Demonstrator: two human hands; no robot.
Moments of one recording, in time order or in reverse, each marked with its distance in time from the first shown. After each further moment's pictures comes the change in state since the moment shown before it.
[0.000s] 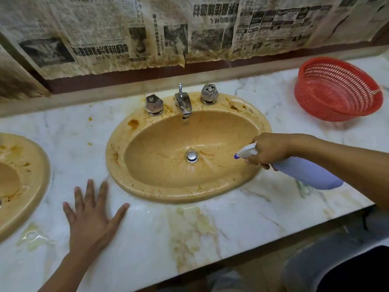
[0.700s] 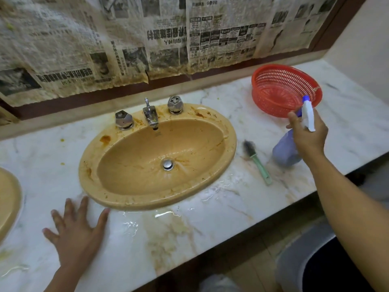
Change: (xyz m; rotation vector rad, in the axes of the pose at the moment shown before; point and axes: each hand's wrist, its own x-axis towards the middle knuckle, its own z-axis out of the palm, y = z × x) left_hand -0.005 0.033 0.004 -0.092 0.048 -0.126; right_hand -0.068 0.151 0.065 1.092 1.521 0.178
